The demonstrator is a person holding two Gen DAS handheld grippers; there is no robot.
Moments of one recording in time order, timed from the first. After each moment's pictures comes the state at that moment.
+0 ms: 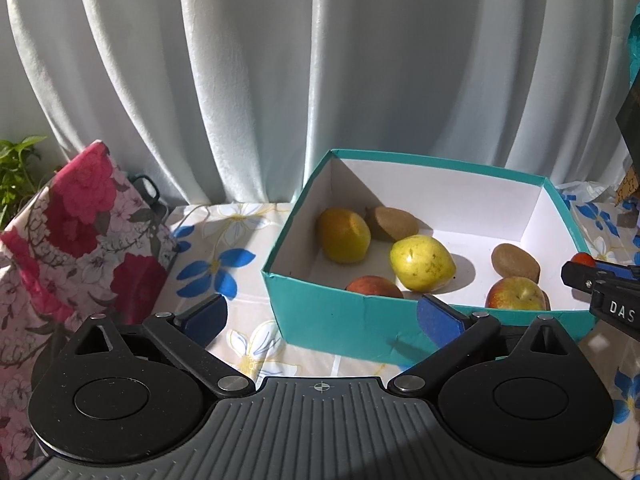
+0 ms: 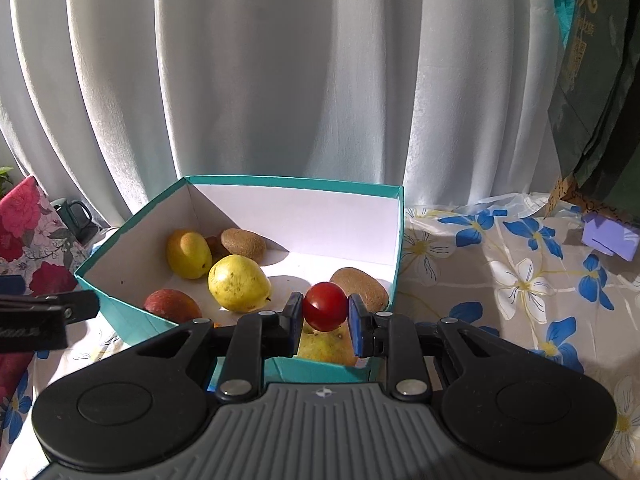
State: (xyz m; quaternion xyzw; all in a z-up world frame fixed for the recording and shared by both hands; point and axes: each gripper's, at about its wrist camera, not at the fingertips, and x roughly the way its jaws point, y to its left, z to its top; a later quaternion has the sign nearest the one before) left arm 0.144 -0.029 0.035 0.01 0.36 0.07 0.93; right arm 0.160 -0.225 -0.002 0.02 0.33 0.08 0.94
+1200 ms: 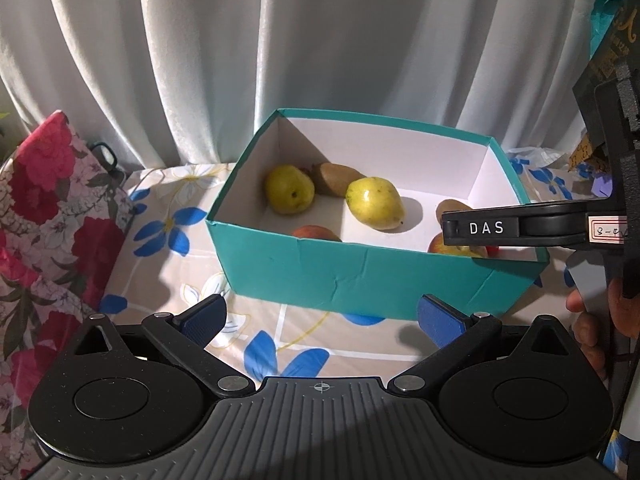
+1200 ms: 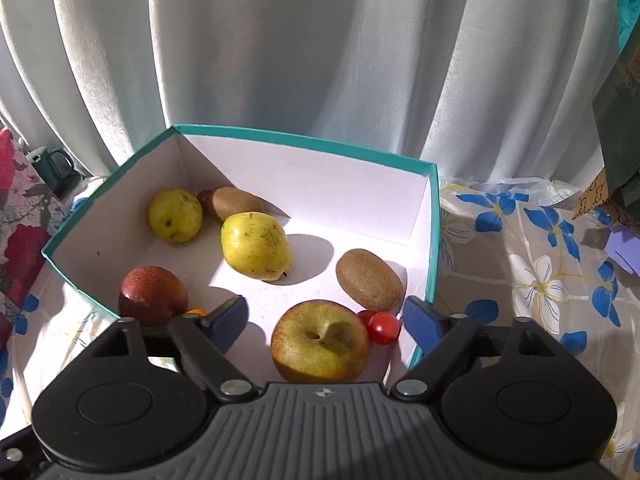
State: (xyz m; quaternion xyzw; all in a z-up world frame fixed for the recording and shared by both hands) left arm 0.125 -0.049 0.035 -0.01 0.41 0.01 0.91; right arm 0.204 -0.198 -0.006 -0.02 0.40 0.09 0.91
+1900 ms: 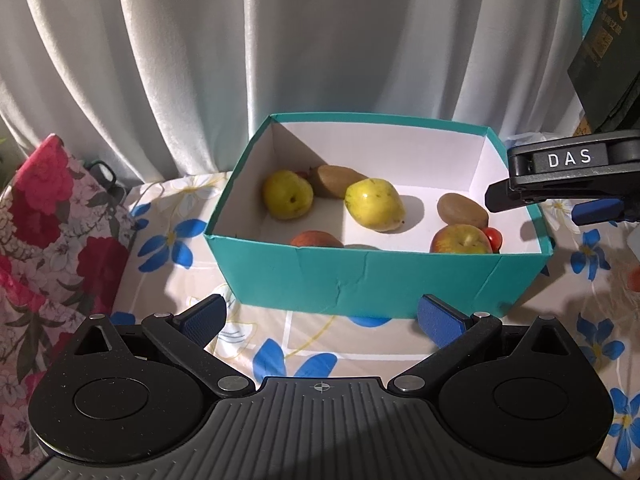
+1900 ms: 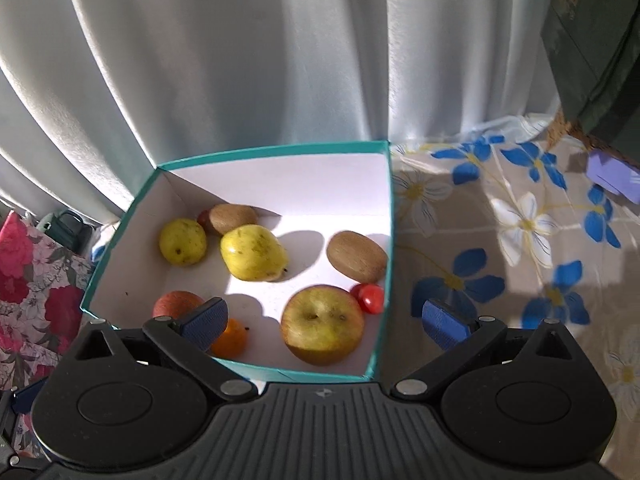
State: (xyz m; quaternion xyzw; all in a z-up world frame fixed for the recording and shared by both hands) left arm 0.130 -0.056 0.037 0.03 0.41 0.01 0.91; right arm 0.197 -0.242 0.022 0.10 0.46 0.06 0.88
